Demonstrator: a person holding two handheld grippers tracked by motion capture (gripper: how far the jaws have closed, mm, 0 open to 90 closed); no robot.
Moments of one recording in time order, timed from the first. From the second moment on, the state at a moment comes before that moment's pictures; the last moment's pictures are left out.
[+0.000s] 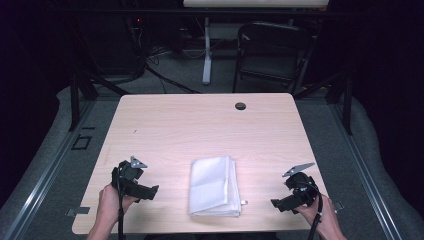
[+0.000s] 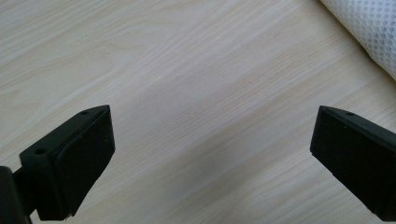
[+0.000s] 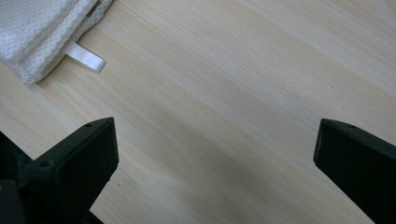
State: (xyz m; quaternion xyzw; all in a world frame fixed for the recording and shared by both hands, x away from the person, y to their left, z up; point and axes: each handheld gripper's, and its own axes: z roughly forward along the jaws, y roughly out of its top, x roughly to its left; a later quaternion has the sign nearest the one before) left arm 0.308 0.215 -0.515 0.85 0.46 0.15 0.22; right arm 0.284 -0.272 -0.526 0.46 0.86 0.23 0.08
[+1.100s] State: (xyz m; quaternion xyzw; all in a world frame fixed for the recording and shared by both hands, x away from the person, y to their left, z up) left arm 0.289 0.130 -0.497 0.90 0.33 0.13 0.26; right arm 0.275 -0.251 -0.522 0.44 0.86 0.23 0.07
